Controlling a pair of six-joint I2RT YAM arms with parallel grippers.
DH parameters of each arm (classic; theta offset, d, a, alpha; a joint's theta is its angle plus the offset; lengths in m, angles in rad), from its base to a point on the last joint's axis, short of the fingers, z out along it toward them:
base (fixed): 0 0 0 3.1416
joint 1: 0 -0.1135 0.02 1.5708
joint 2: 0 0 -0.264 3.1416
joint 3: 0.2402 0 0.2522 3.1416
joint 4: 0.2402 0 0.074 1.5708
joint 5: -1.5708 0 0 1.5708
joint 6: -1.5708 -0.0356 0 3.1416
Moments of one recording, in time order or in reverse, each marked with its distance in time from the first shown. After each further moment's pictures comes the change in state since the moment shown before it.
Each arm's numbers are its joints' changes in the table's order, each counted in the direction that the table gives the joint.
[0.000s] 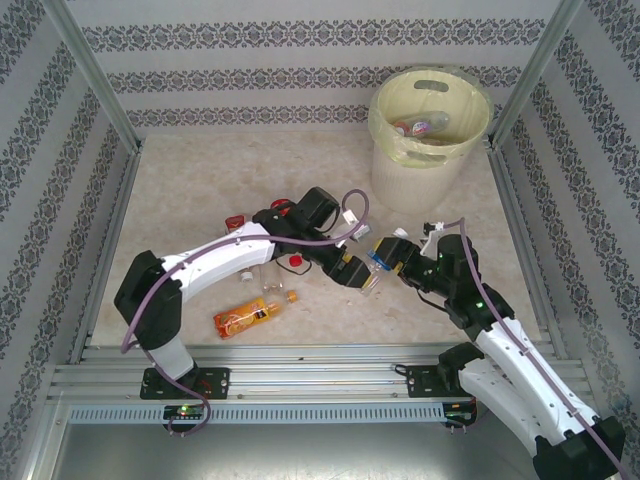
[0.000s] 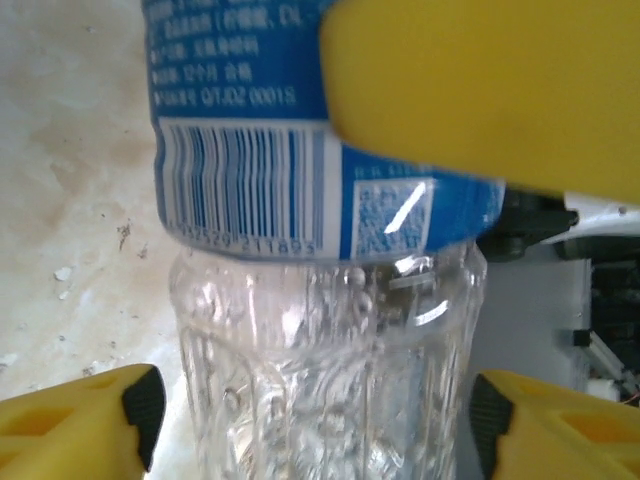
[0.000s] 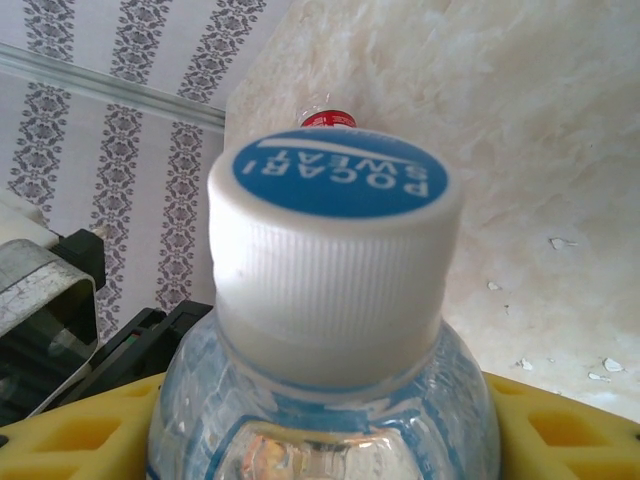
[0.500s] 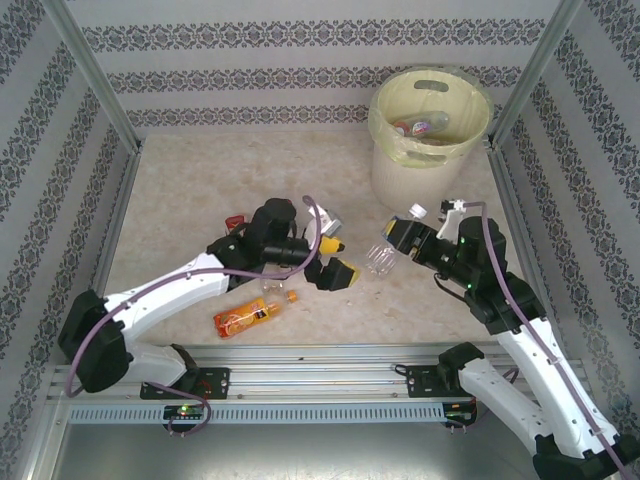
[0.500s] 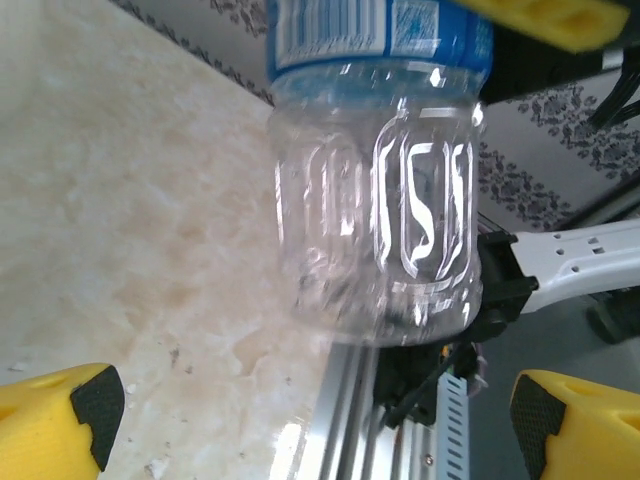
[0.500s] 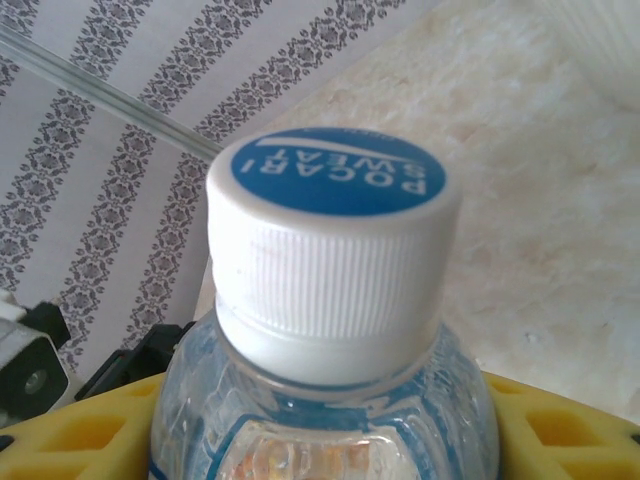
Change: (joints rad) left arm -0.018 -0.351 -0.360 -0.476 0.134 0.047; right arm 0.000 0.020 0.333 0.270 -0.120 0.227
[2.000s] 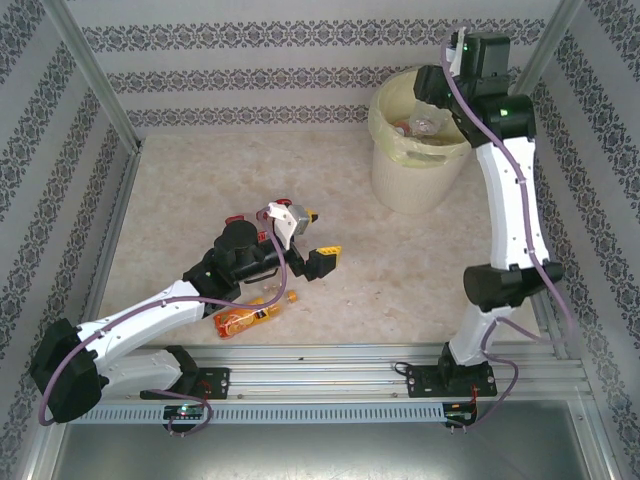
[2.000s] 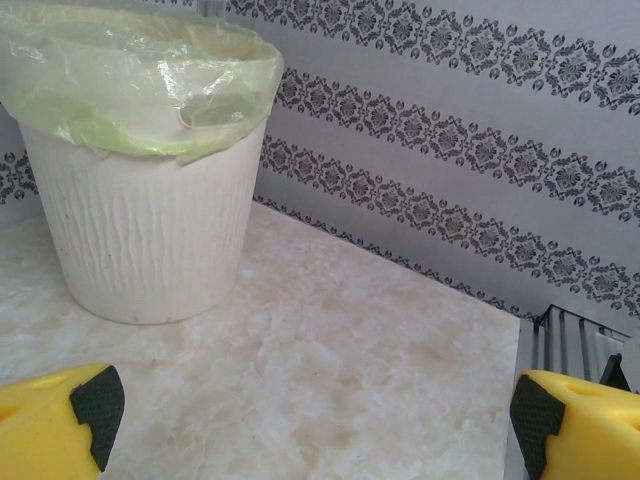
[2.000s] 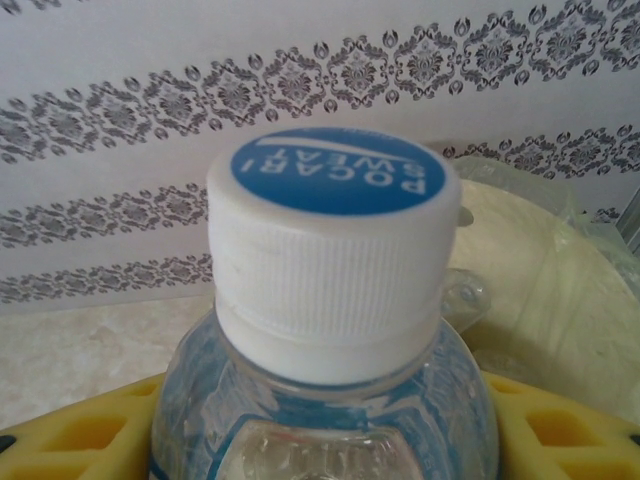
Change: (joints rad) left arm -0.008 -0.200 -0.240 -0.381 0.336 -0.097; right arm 0.254 1.142 1.529 0.440 -0.307 0.564
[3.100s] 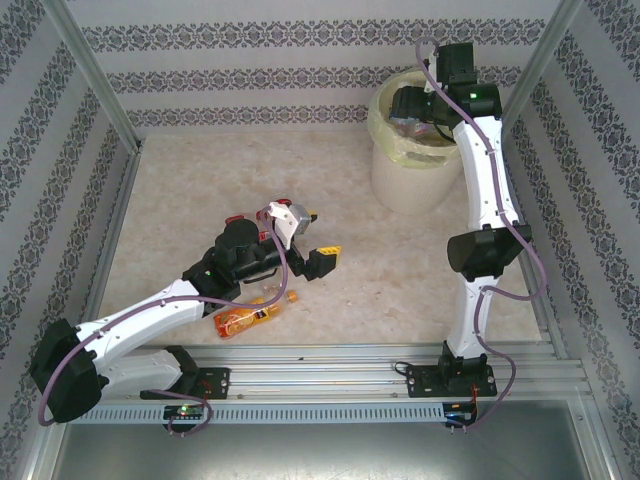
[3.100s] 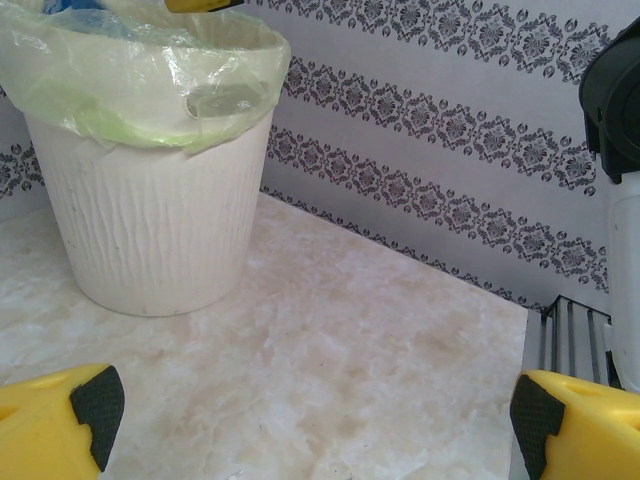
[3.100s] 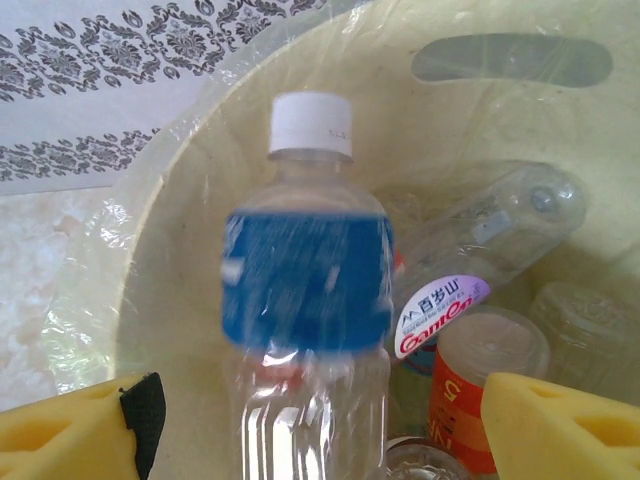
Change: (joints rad) left arm 0.000 0.000 0.015 0.041 0.007 -0.014; right arm 0.024 0.268 0.150 0.156 0.141 0.018
